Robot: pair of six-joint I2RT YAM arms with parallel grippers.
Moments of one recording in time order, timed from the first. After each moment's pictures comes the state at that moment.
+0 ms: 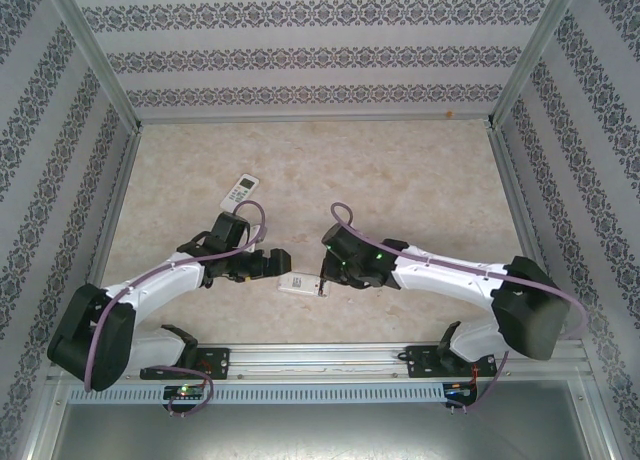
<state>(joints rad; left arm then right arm) -0.42 1.26 0.57 -0.32 0.48 -0.58 0.94 1.42 0.82 -0.43 -0.02 1.14</state>
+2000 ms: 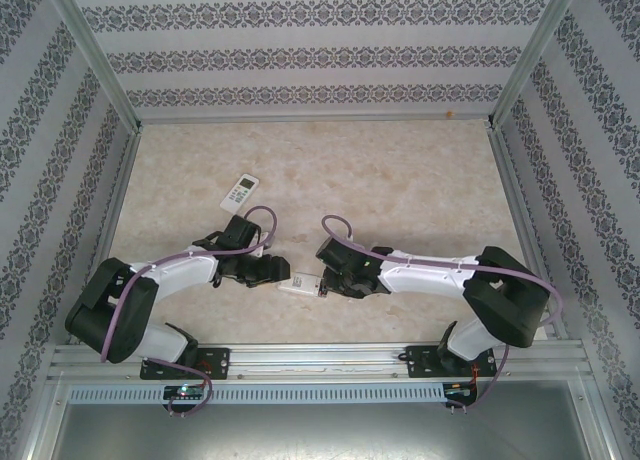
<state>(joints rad) -0.46 1.41 0.58 -0.28 0.50 -0.61 0.97 1.53 0.78 -0.40 0.03 1.22</state>
